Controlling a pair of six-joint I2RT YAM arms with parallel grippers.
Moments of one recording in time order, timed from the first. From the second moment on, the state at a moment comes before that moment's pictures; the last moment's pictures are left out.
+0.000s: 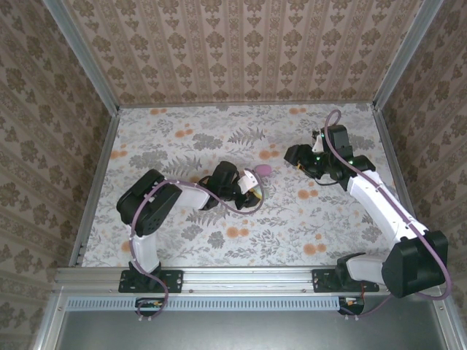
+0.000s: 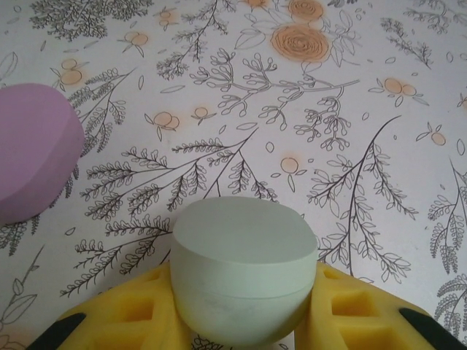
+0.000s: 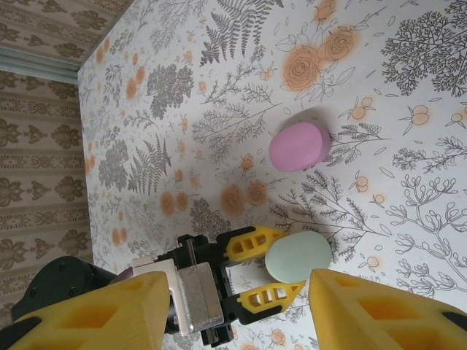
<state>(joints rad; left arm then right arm) -0.77 1.89 0.84 0.38 0.50 0.27 0.21 1.26 1.02 -0.53 -0.38 0.77</state>
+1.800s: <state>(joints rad) -0.23 0.99 0.63 0.27 0.06 0.12 0.14 1.34 0.49 0.31 0.28 0.09</state>
